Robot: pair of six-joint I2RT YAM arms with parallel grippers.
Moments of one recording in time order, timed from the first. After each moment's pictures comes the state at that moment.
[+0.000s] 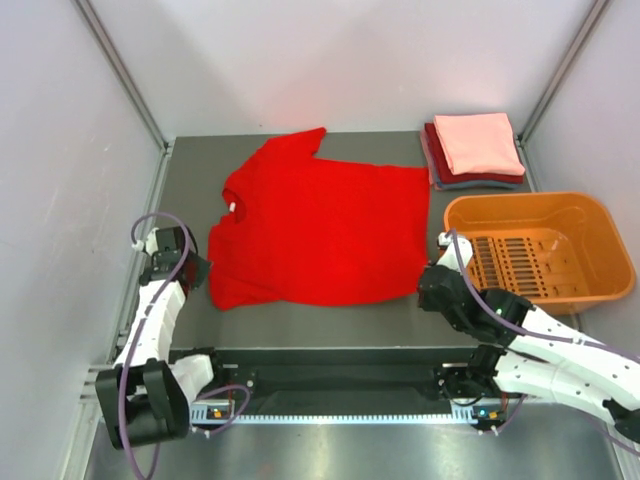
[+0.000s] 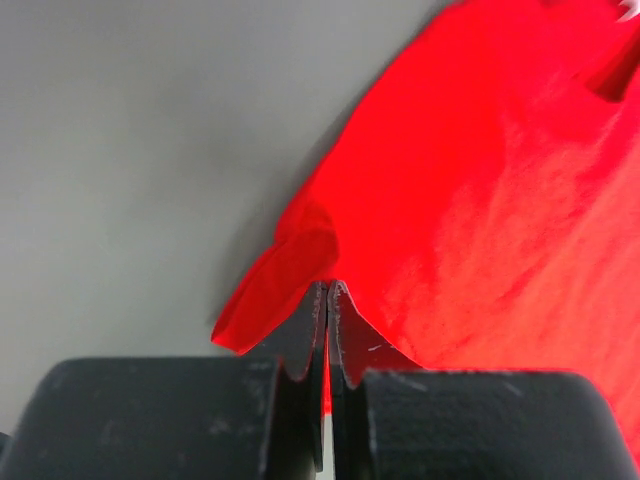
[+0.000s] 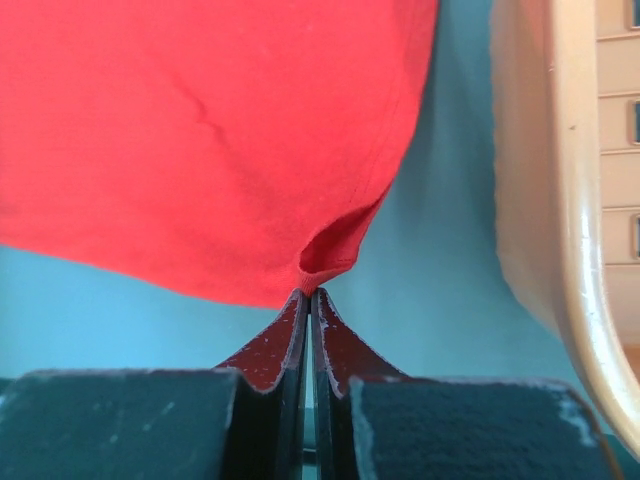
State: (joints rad) left arm 0.17 1.03 0.64 -0.53 -0.11 -0.77; right arm 0.99 0.73 0.67 -0.76 0.59 0.84
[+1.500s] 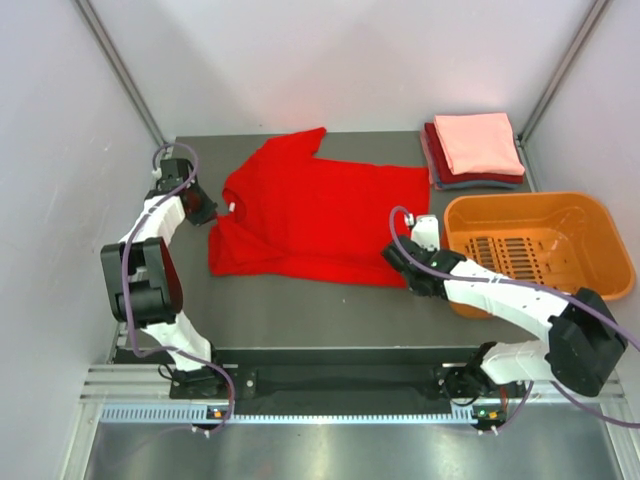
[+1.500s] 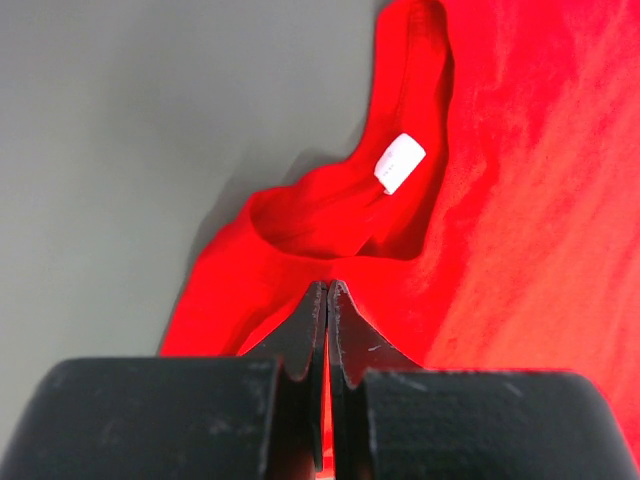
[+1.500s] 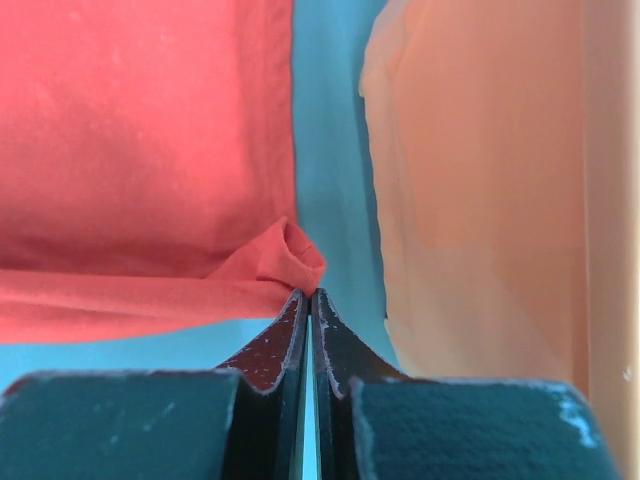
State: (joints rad) left arm 0.16 1.70 1.23 -0.44 0.07 -0.54; right arm 0.80 1.27 0.79 -0.70 0.74 0.64
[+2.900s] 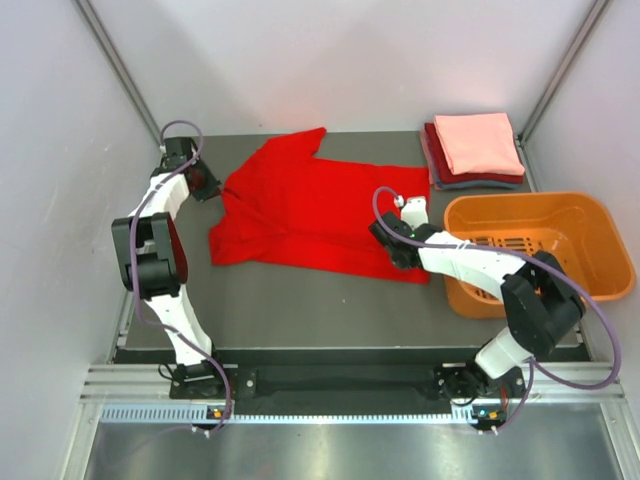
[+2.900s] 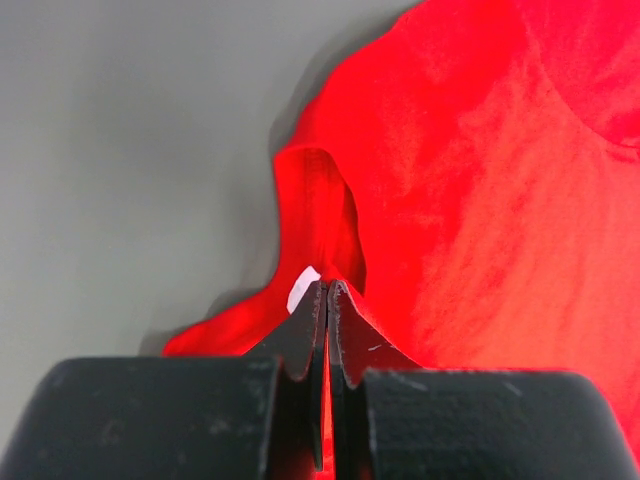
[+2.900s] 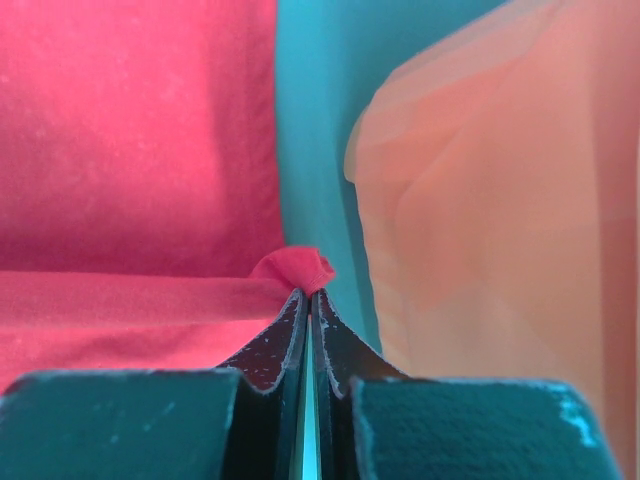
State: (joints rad) left arm 0.15 1.95 1.52 -0.42 0.14 -0.49; right arm 0.69 1.55 0.98 -0.67 0.79 0.57
